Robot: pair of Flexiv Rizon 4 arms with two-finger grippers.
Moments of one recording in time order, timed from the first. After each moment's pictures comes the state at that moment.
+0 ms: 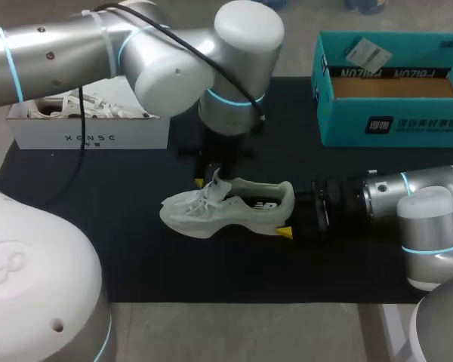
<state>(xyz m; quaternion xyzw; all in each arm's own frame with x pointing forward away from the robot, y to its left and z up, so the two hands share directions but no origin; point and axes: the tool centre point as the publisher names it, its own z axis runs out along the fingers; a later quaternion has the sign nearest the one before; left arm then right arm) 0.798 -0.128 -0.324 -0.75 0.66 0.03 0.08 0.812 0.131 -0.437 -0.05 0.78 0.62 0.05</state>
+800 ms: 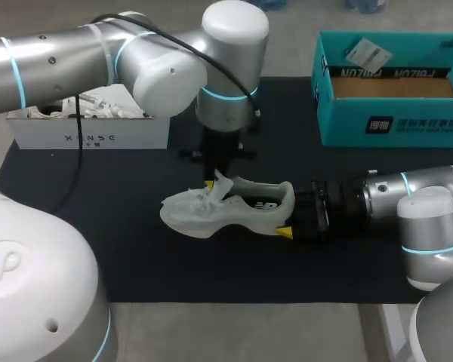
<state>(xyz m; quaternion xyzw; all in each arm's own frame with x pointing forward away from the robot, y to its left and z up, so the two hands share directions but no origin) 0.809 -0.127 -0.339 -0.74 0.66 0.04 0.04 0.812 0.131 -0.437 -0.05 0.78 0.62 0.05</state>
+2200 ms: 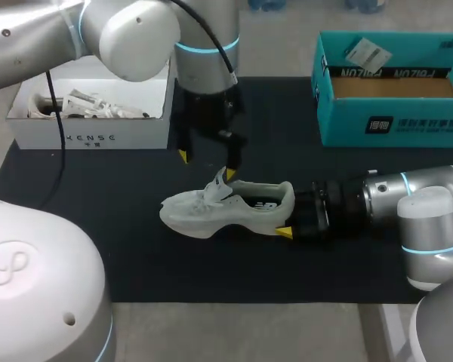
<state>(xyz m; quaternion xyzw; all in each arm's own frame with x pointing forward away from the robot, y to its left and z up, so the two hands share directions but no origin) 0.786 -0.122 -0.255 -0.50 0.87 0.03 -0.03 0.812 0.131 -0.437 -0.05 0.78 0.62 0.05</state>
